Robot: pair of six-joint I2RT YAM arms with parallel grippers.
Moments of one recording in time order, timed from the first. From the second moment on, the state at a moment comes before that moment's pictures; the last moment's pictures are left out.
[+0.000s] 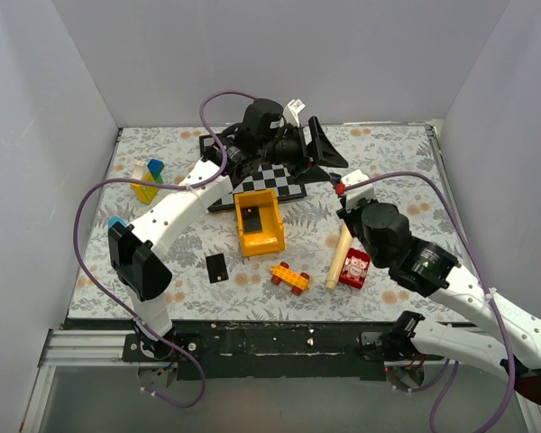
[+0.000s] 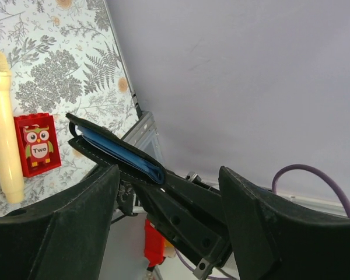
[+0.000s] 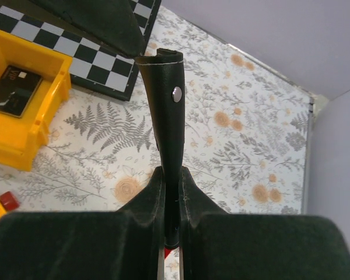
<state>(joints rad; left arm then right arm) -0.73 1.80 1.89 -0.48 0.55 -1.03 0.90 0.85 0.92 -0.41 0.57 -0.14</state>
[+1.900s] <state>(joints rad) -0.71 1.81 1.82 -0.37 0.72 -1.19 1.04 0.82 0.88 -0.24 0.76 -0.28</state>
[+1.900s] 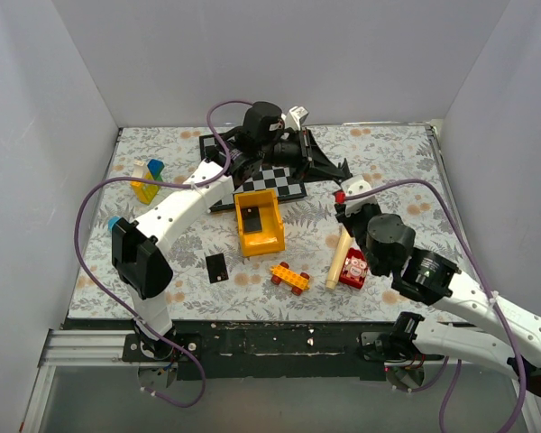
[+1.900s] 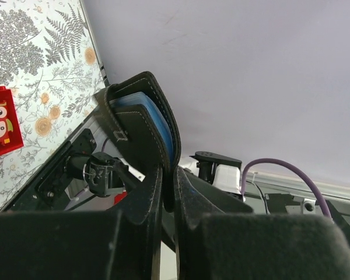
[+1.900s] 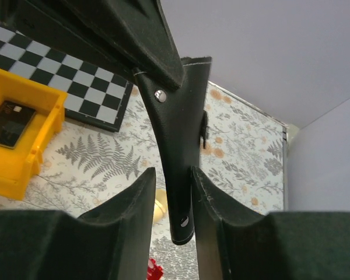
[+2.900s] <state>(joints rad) -0.50 1.58 1.56 -0.33 0.87 -0.71 0.57 0.73 0.91 -0.31 0.05 0.17</state>
